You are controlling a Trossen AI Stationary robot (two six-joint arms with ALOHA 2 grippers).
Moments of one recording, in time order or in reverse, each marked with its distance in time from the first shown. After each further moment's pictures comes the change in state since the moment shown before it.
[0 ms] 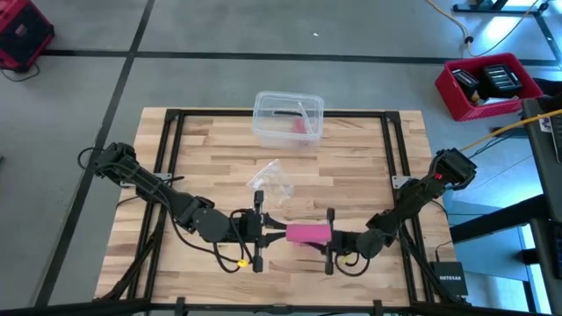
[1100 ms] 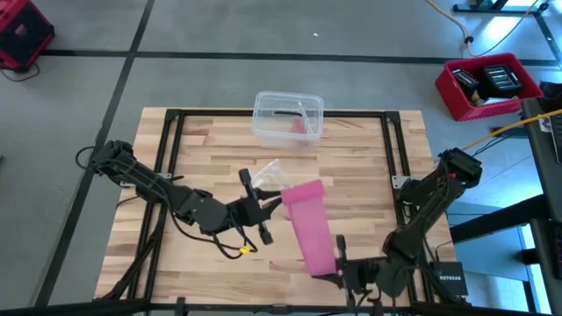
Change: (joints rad) left arm 0.051 -0.036 -0.008 0.024 -0.353 0.437; right arm 0.214 -0.038 0.349 -0.558 0.010 0.051
